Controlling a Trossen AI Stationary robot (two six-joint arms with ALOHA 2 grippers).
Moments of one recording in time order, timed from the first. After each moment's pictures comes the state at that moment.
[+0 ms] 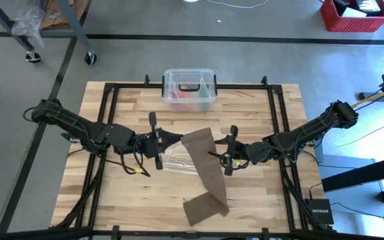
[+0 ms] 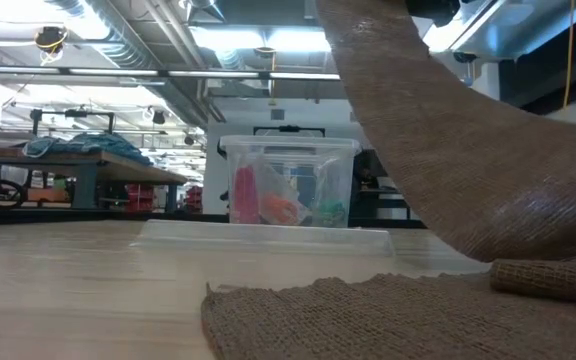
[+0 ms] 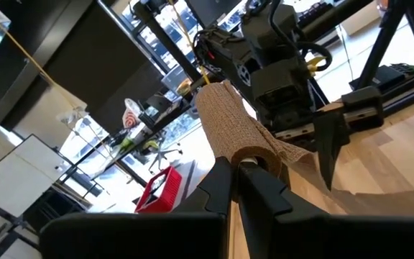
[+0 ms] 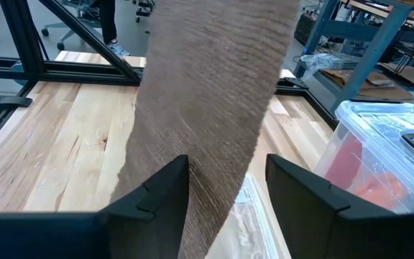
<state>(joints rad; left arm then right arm) -0.39 1.23 1.11 0.12 -0.62 0.65 0.42 1.24 0.80 0.10 0.58 0.05</state>
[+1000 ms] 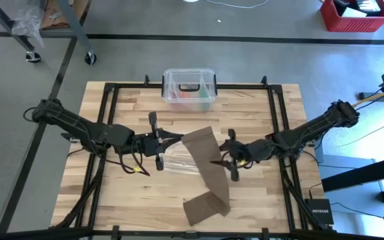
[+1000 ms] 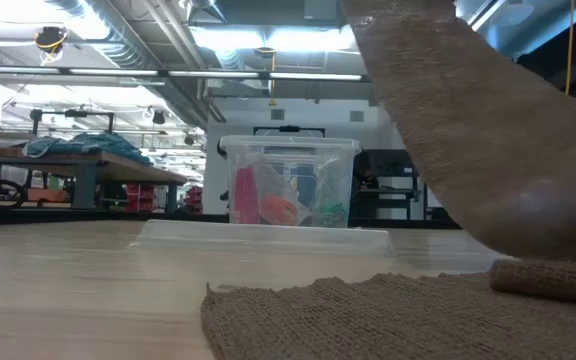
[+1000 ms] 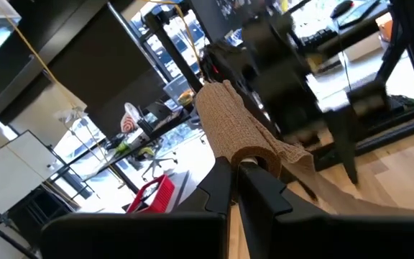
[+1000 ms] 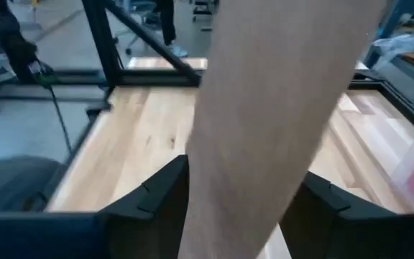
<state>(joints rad) -0.39 1.24 1.11 0.19 -0.60 0.60 0.42 1.19 0.90 -0.04 0.36 0.16</state>
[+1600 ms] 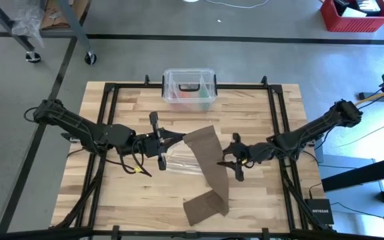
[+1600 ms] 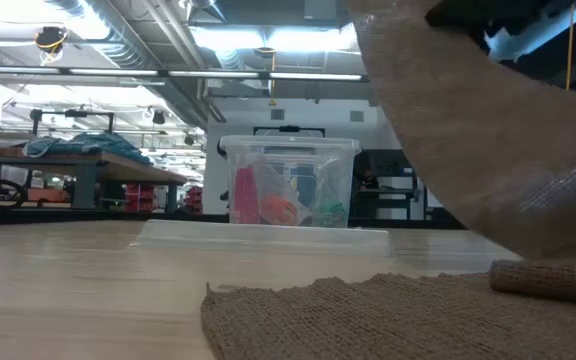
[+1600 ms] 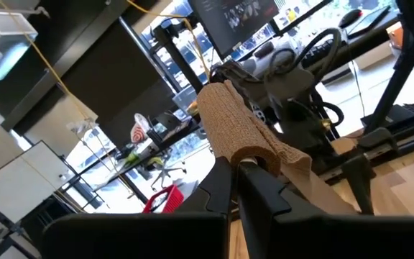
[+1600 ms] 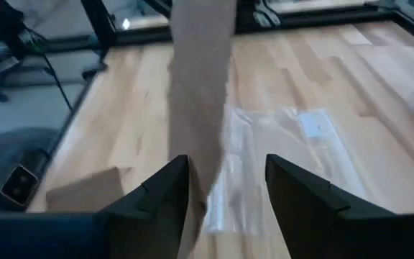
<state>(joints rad) -0.39 1.26 1.11 0.27 -0.60 0.65 0.42 1.13 0.63 0.08 0.32 0.28</state>
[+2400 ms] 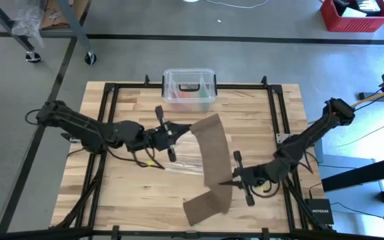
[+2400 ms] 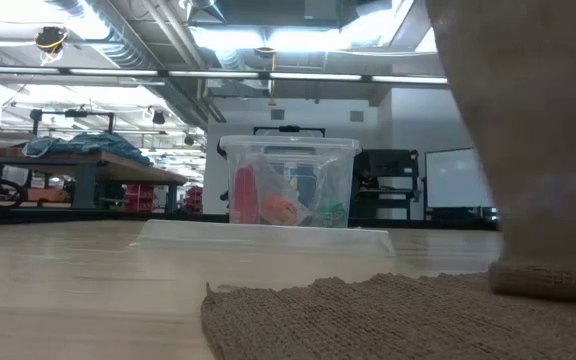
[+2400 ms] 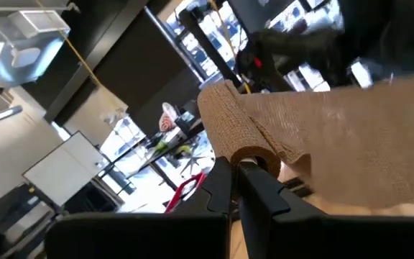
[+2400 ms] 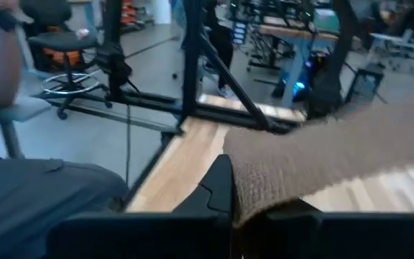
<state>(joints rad) -0.30 1.34 1.11 0.37 -0.63 0.72 0.70 1.24 0.81 0.28 0.44 -0.03</state>
